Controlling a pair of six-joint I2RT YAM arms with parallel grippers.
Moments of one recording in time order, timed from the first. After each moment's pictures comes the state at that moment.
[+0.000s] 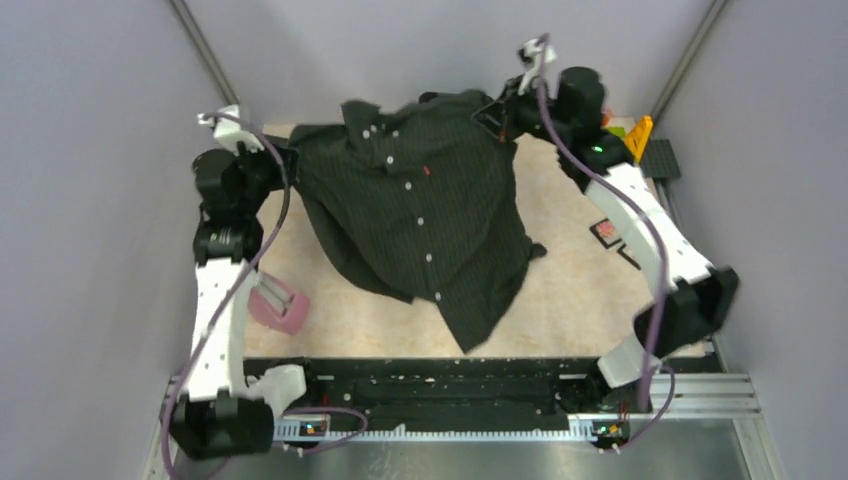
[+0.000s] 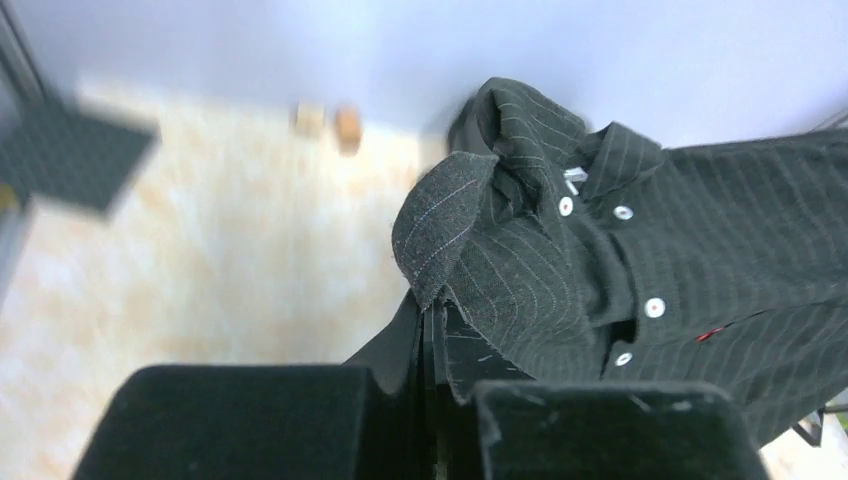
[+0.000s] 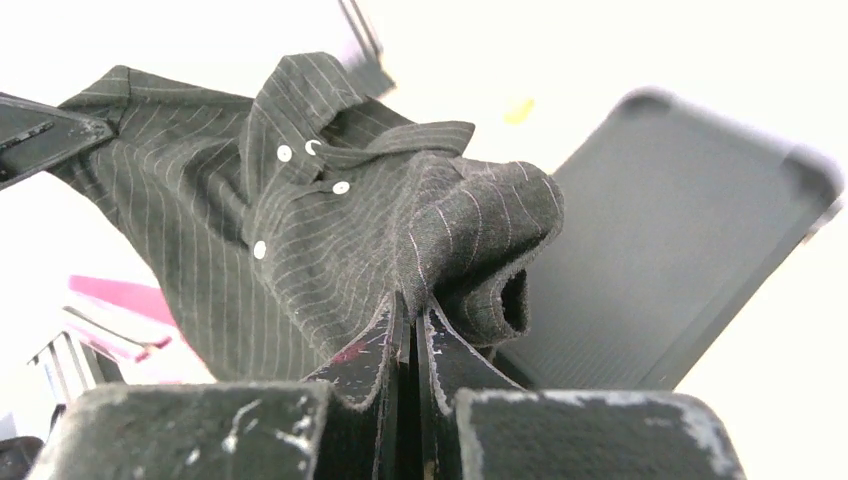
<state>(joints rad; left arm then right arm) 0.11 1.18 1.15 -0.23 0.29 -0.37 0.38 1.70 1.69 -0.25 -0.45 0.22</state>
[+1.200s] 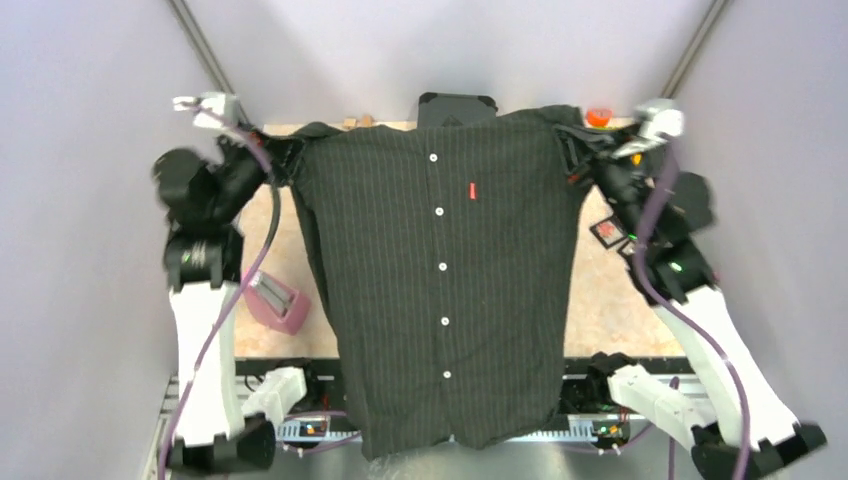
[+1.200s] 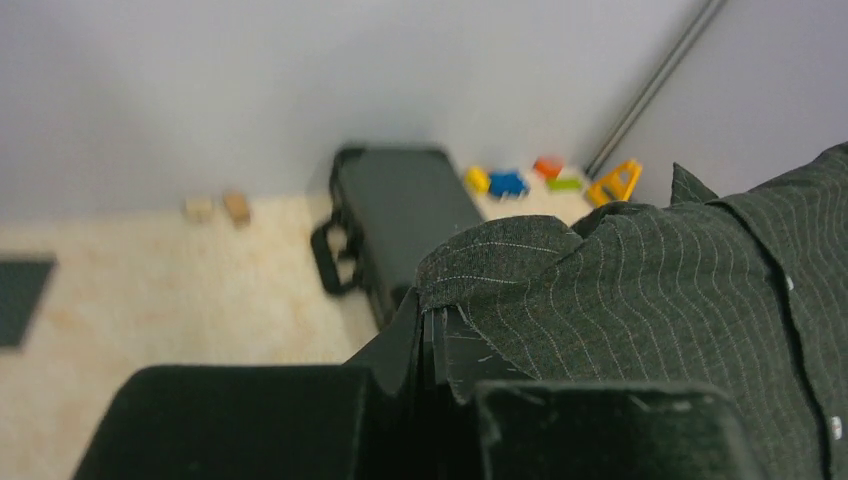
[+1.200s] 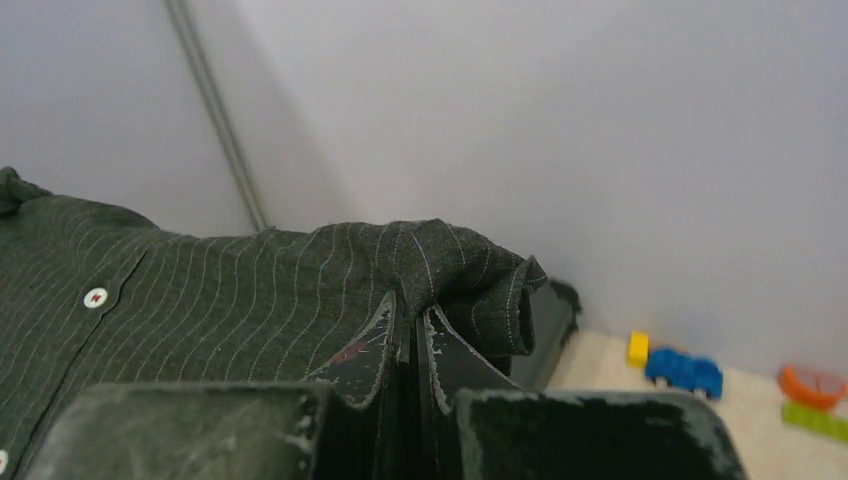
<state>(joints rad) 0.10 0.92 1.43 -0.34 0.56 -0.32 0.38 0.83 1.21 0.04 -0.14 0.15</state>
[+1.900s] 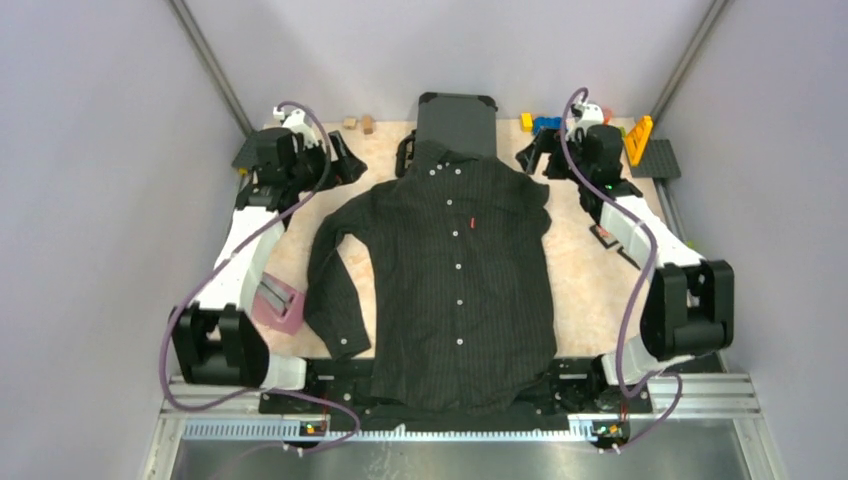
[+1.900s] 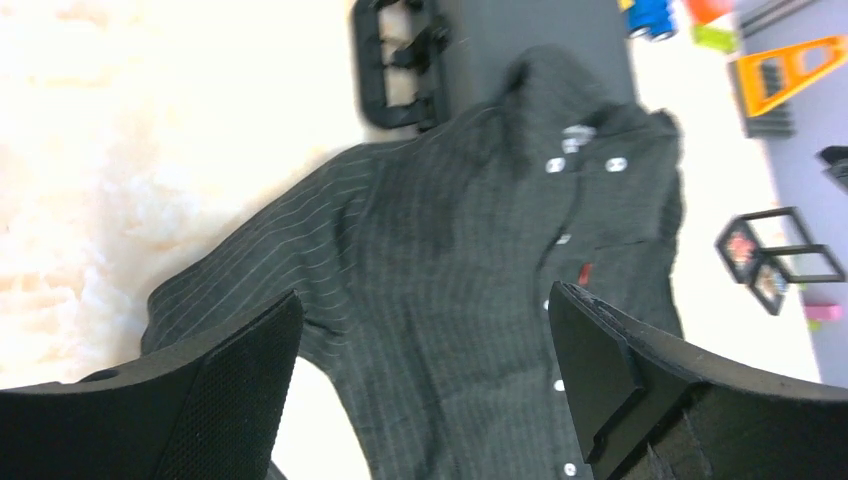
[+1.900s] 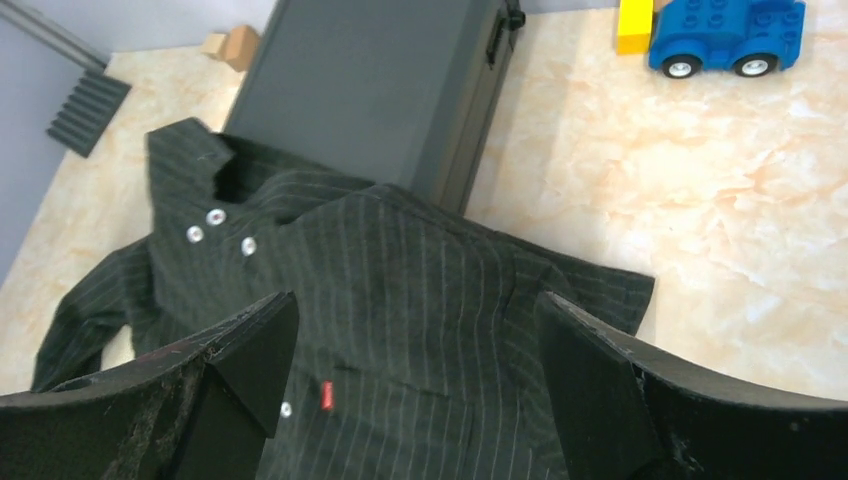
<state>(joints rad) -0.04 1.45 1.25 -0.30 0.34 -0.35 0.13 1.57 1.15 0.09 -0.25 0.30</state>
